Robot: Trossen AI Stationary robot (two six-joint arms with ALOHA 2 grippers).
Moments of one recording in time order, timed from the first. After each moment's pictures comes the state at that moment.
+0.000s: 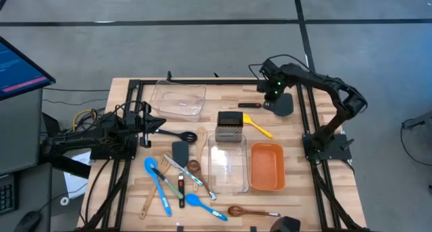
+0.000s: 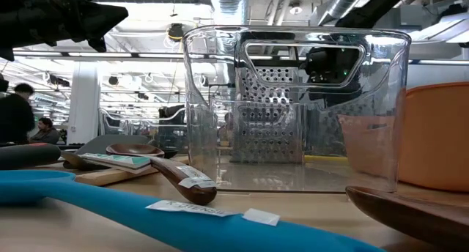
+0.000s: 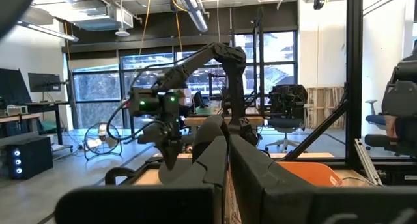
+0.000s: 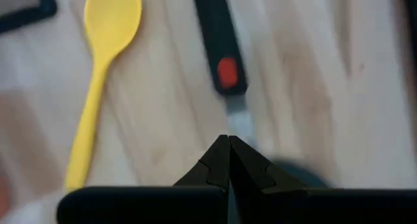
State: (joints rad) left arm 0.18 0.13 0.04 0.38 0.05 0.03; right arm -0.80 1.62 1.12 -0.90 -0.13 -0.50
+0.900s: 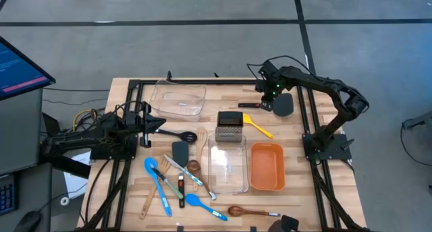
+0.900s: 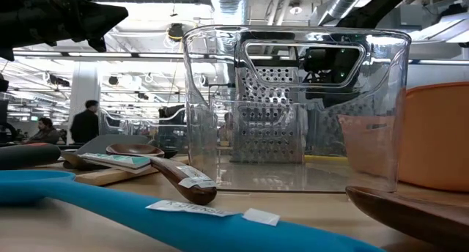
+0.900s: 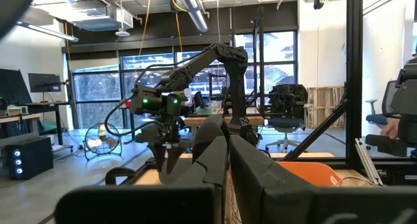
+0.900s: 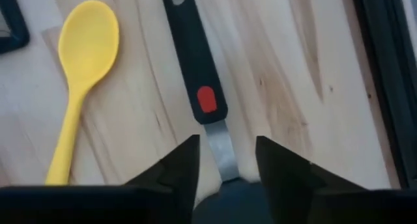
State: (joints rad) left arm 0.18 0.13 0.04 0.38 0.05 0.03; right arm -0.77 1.61 1.09 -0.78 -0.08 -0.44
